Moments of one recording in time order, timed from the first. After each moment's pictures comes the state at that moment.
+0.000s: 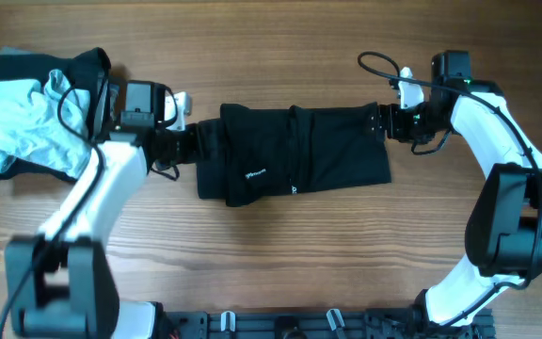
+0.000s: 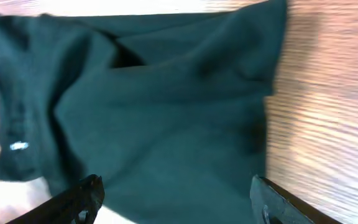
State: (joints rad) left arm -0.07 1.63 1.02 -0.59 0.39 -0.27; right arm -0.08 1.89 1.31 -0.82 -0.54 -0.13
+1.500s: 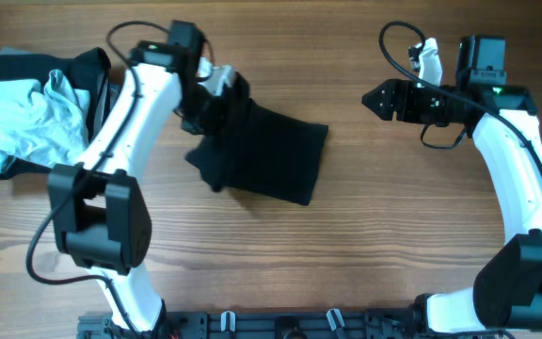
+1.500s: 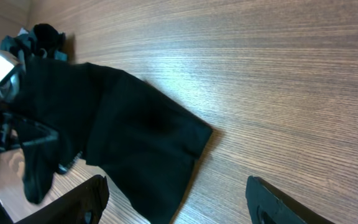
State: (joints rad) left arm -0.24 1.96 1.66 -1.17 0.44 -0.11; right arm -0.08 1.63 1.31 -0.75 -0.67 0.03
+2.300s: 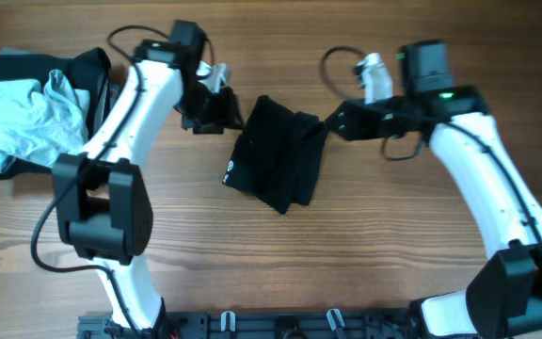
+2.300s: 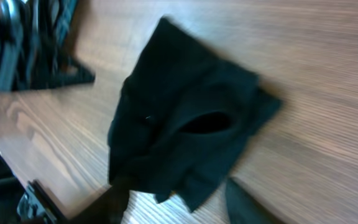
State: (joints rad) left arm -0.21 2.02 1.68 -1.15 0.43 -0.20; right arm 0.17 1.61 1.30 -0.82 -0.59 0.05
